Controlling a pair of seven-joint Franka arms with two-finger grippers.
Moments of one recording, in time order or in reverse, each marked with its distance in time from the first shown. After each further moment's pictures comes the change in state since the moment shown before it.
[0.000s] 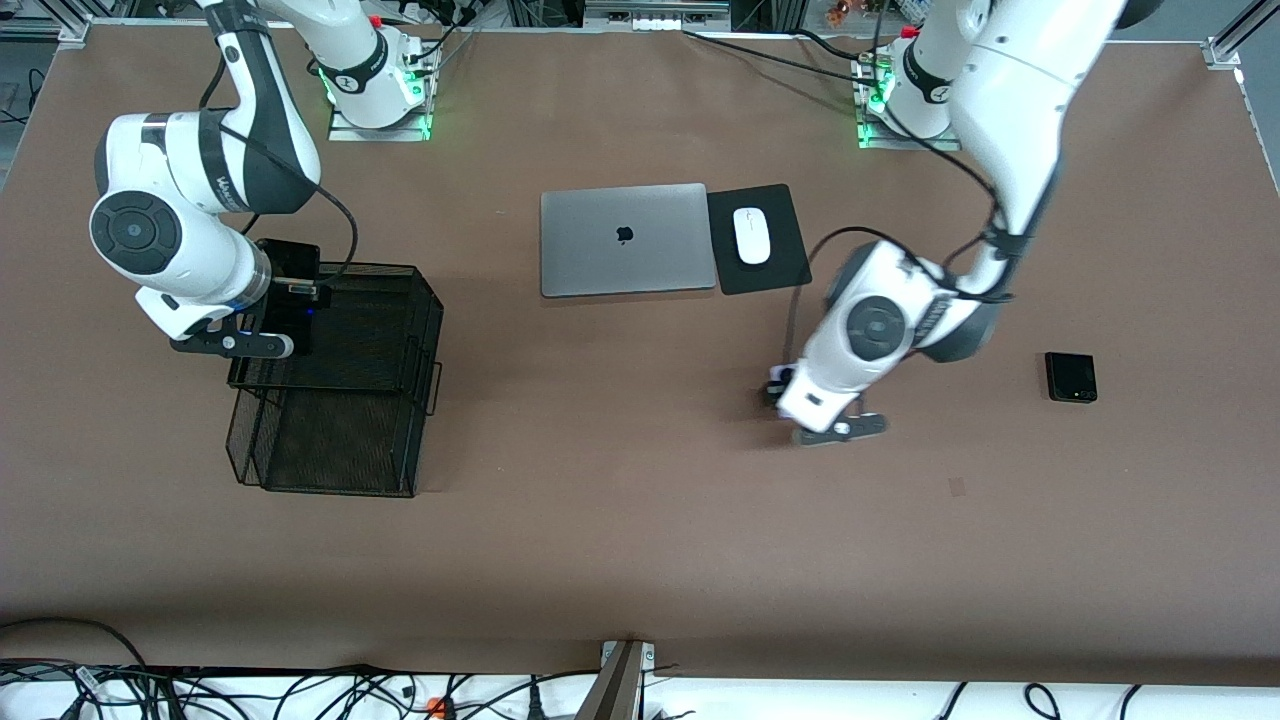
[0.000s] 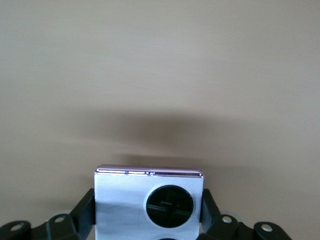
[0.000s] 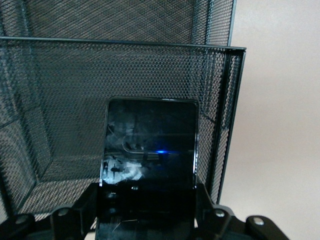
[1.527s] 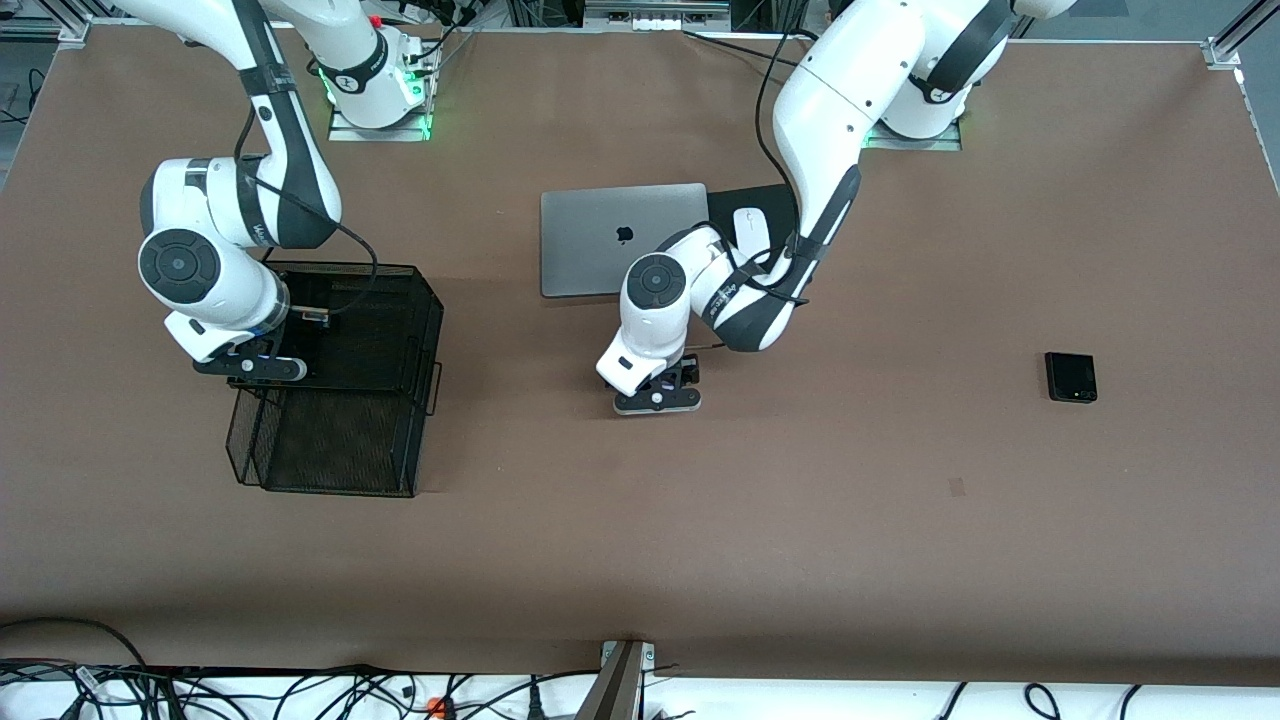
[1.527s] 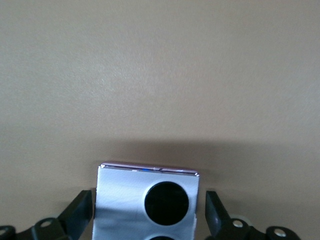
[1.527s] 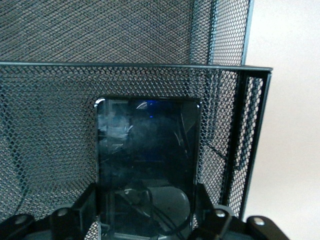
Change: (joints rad) left arm -0.408 0.288 0.155 0.391 0.000 0.008 -0.192; right arm -0.003 0.100 -0.016 -0.041 0.004 0.157 0.007
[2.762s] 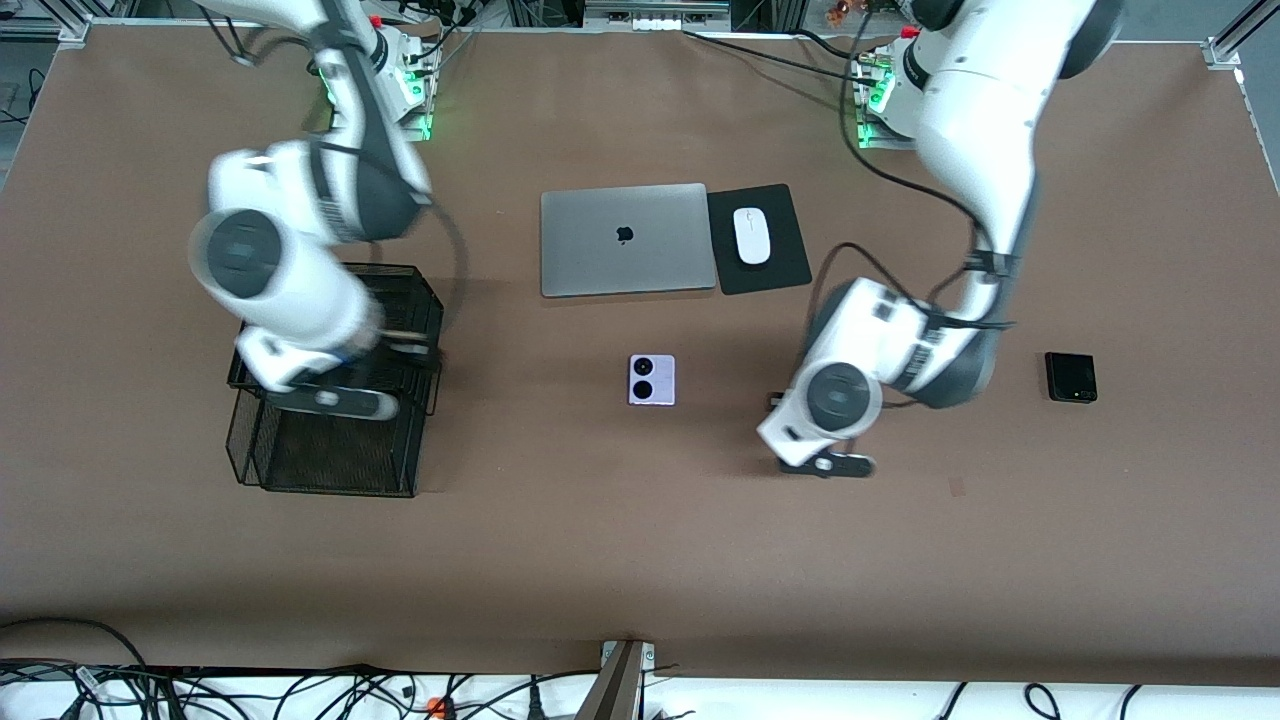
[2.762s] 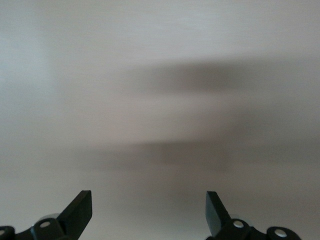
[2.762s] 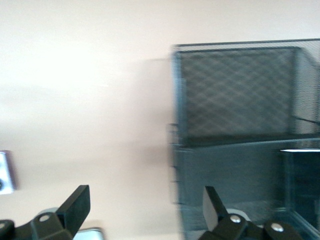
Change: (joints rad) left arm 0.358 -0.165 0.010 -0.005 0.012 -0.542 0.584; right arm 0.153 0.226 0.086 0.577 0.242 -0.193 0.231
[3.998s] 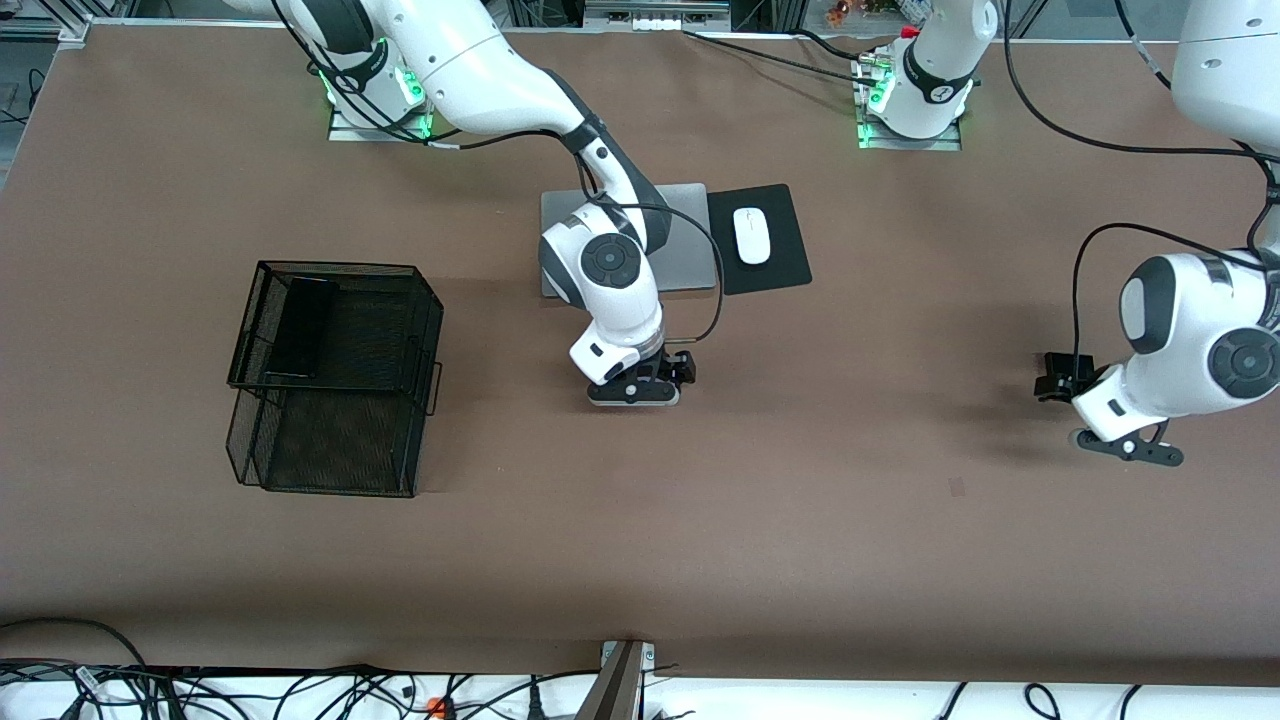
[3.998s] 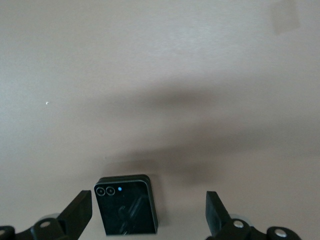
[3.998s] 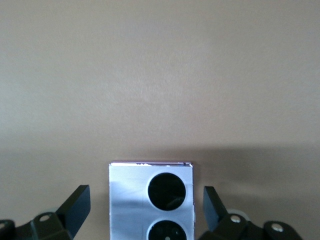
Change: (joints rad) left arm 0.597 -0.288 -0.023 -0.552 0.084 0.468 0.566; right arm 0.176 0.458 0.206 0.189 -0.022 0.532 0.310
